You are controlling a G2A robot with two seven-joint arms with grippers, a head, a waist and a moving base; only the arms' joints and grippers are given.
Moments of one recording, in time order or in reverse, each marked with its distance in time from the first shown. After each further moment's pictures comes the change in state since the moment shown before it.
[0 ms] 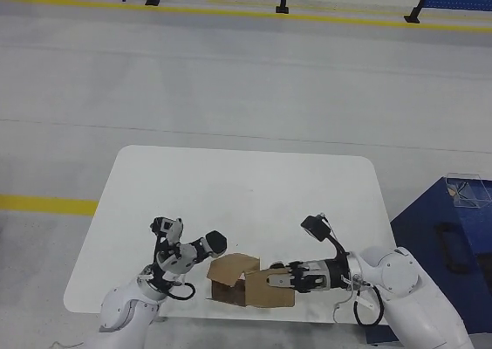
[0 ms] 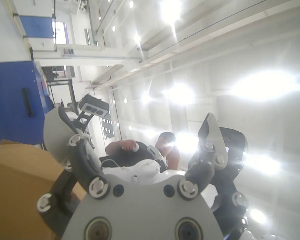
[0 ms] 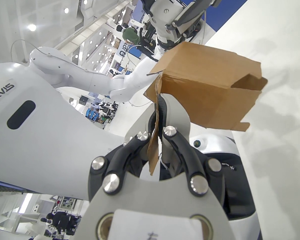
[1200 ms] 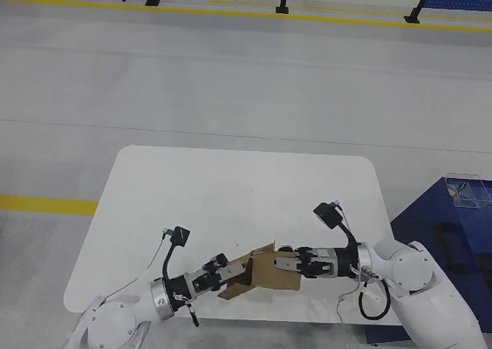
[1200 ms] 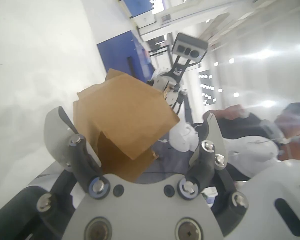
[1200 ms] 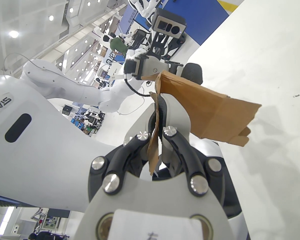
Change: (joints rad) left arm 0.143 0.062 -0.050 -0.390 0.924 0.155 0.123; right arm -0.007 0.024 0.075 -0.049 -0.085 0.041 -0.092
